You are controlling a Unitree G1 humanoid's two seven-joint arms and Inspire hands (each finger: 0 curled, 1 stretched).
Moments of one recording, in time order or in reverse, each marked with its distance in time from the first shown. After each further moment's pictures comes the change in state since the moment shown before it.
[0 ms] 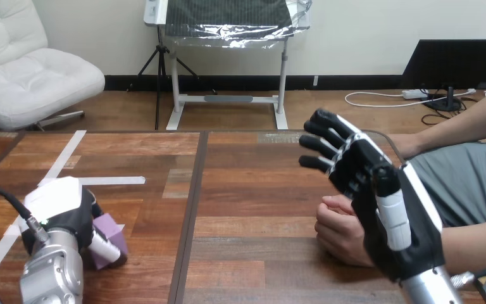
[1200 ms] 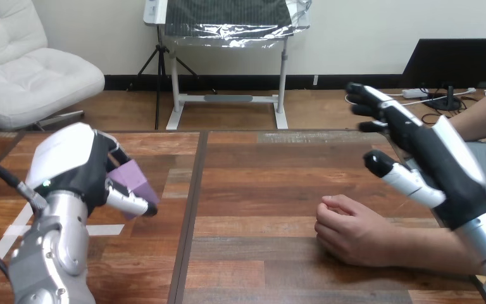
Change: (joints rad) left arm 0.024 -0.010 0.055 -0.461 0.010 0.098 -0.167; right arm -0.286 -0.346 -0.123 0.377 -0.308 -0.240 -0.085
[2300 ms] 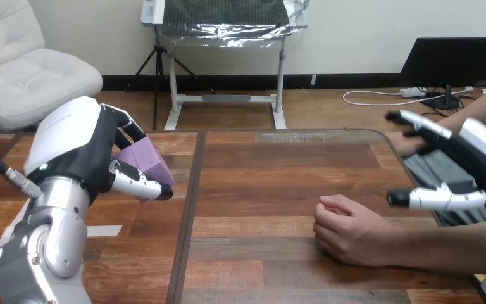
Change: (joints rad) left arm 0.010 -0.008 0.015 -0.203 0.043 0.034 -0.105; right arm -0.071 -0.309 0.022 0.149 -0.193 0.039 0.066
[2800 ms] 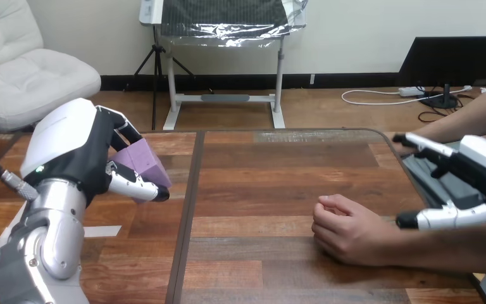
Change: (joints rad) left arm 0.010 -0.004 0.013 0.000 0.002 0.000 0.000; right arm -0.003 -0.093 0.050 0.011 -0.078 0.032 0.045
